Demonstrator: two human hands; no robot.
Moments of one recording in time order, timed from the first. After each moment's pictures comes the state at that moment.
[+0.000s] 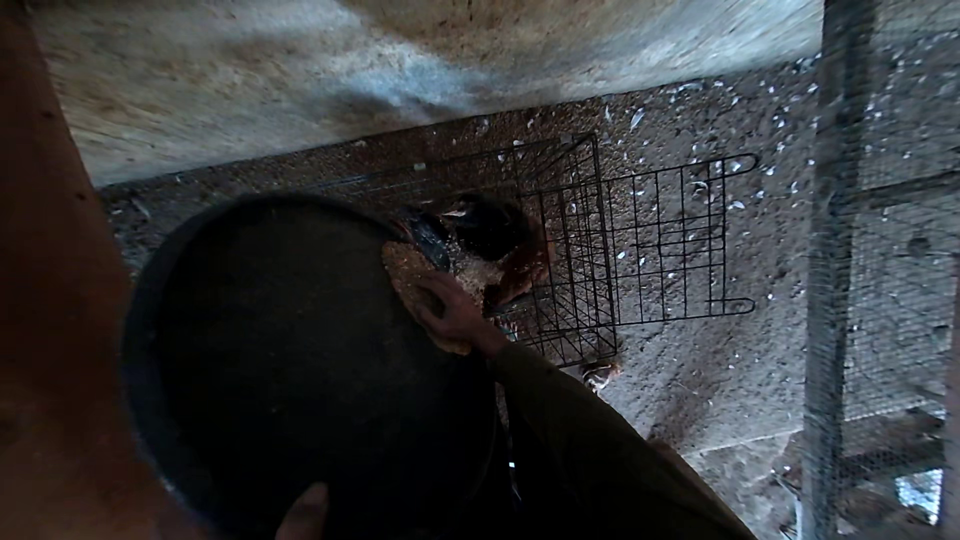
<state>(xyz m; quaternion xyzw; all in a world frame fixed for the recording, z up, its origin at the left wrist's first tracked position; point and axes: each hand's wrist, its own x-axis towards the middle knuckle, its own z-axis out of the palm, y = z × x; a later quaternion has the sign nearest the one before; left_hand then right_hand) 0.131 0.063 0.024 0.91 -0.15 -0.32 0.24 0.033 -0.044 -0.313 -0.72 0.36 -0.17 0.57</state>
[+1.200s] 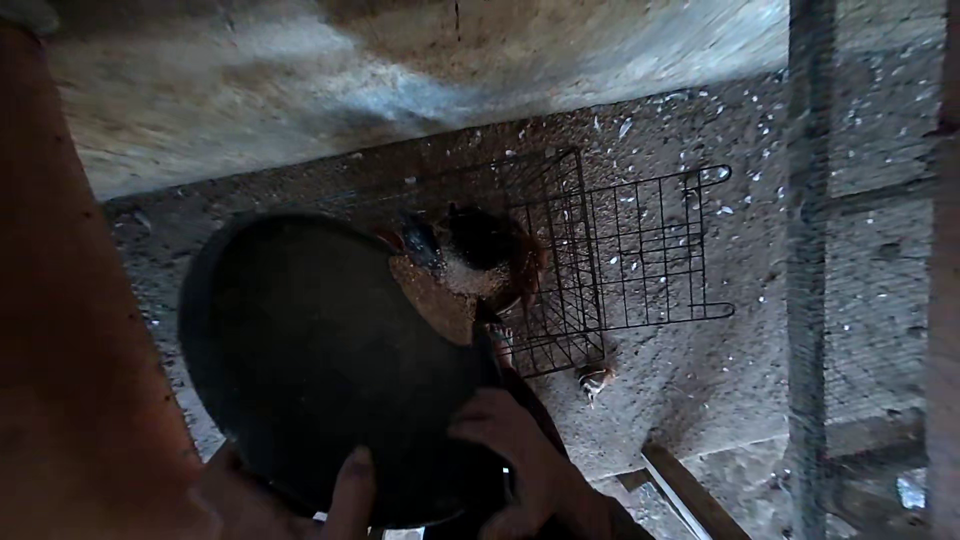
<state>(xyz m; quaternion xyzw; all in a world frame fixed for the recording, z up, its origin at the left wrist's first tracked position) 0.108 0.040 0.021 0.91 -0.22 -0.28 0.20 -0.089 0.018 -0.123 -0.72 0.27 -0.25 0.59</state>
